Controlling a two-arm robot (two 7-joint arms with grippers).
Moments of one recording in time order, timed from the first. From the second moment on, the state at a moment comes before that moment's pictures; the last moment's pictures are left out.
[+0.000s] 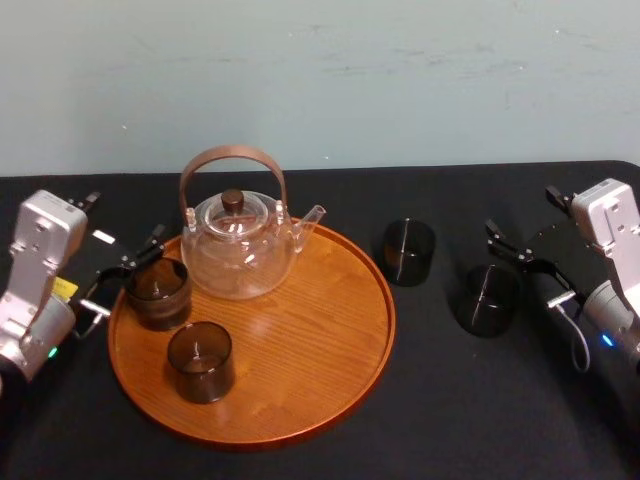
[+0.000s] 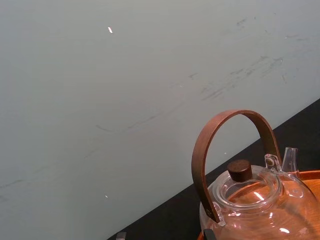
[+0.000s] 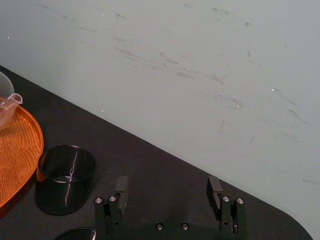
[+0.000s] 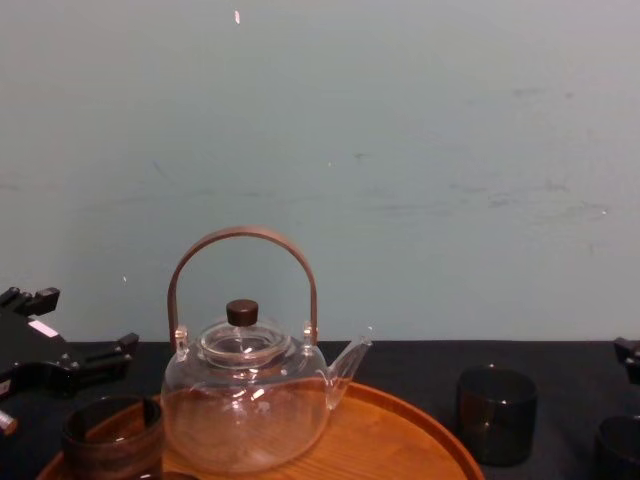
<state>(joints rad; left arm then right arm) -0.20 0.60 0.45 -1.41 -0.25 -0.12 0.03 0.20 0.60 -0.45 -1.41 0.25 -0.12 -0.03</state>
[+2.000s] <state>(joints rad) -0.20 0.60 0.45 -1.41 -0.25 -0.12 0.03 0.15 0.62 -0.39 -1.49 0.29 -0.11 0.04</state>
